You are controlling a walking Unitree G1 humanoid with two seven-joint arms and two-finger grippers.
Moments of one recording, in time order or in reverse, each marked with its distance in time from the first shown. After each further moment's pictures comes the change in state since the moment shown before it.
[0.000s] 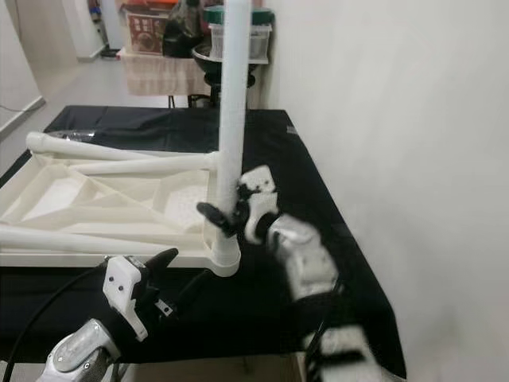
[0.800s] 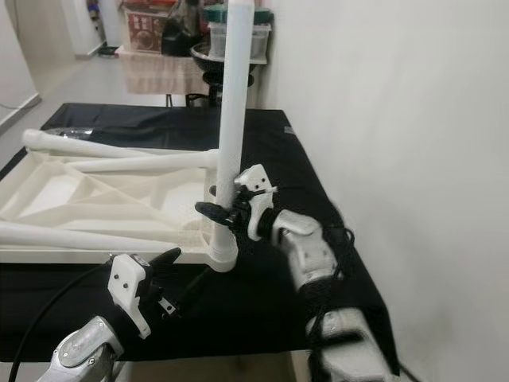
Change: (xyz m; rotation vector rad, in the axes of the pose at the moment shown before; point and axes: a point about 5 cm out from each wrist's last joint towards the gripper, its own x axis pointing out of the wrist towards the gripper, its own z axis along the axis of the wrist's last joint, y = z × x) left arm 0.005 0.003 -0.005 -0.003 0.008 -0.003; right arm 0.005 0.028 -0.031 0.115 -0.041 -0.396
